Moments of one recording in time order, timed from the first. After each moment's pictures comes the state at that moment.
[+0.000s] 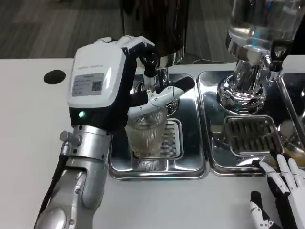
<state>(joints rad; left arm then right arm) -0.19 0.26 -0.29 -0.13 0.95 0.07 0.30 0.41 -0.42 0.23 0.11 -0.85 -0.22 -0.66</state>
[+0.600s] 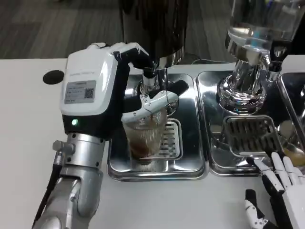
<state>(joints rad) -0.15 0.26 -0.27 -0.13 0.95 0.03 0.35 0.41 -0.40 0.24 0.09 -0.87 -0.20 -0.65</state>
